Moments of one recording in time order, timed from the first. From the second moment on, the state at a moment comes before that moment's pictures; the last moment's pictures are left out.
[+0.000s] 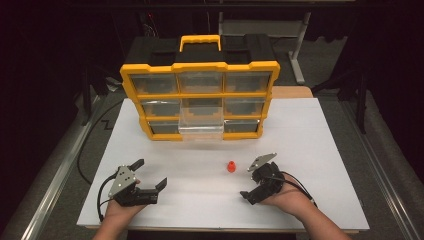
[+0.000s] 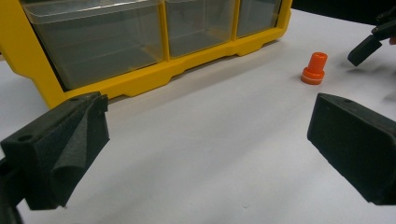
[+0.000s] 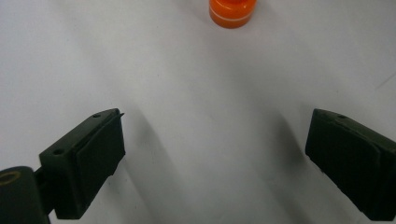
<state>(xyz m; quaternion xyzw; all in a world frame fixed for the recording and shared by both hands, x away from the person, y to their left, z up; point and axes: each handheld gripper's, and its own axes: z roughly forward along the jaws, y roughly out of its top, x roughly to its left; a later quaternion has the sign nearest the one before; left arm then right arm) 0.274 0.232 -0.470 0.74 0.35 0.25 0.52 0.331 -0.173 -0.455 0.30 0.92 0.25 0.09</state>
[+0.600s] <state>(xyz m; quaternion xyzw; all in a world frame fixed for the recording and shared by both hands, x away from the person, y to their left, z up) 0.274 0.231 -0.470 0.73 0.35 0.24 0.53 0.352 -0.151 -0.444 0.28 0.92 0.27 0.09</state>
